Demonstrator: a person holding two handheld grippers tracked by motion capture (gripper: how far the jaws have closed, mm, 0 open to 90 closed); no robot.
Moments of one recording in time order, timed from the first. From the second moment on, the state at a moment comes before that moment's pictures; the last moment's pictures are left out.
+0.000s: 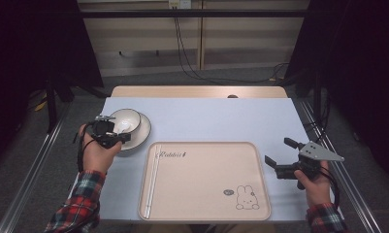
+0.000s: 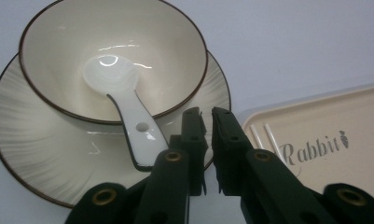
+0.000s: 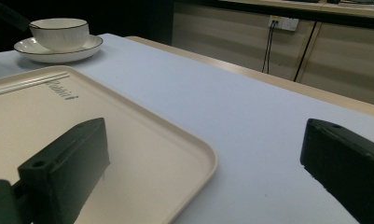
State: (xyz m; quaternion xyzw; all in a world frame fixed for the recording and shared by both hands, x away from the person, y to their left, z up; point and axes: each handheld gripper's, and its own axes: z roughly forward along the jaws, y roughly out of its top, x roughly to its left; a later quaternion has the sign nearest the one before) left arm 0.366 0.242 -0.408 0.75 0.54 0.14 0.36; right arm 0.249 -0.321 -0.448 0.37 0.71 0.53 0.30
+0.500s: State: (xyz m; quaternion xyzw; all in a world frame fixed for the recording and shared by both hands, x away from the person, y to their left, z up) left arm 0.366 0.254 -0.404 0.74 0.56 0.14 0.34; right arm 0.249 -0.322 -0.448 0.37 0.71 0.52 0.30
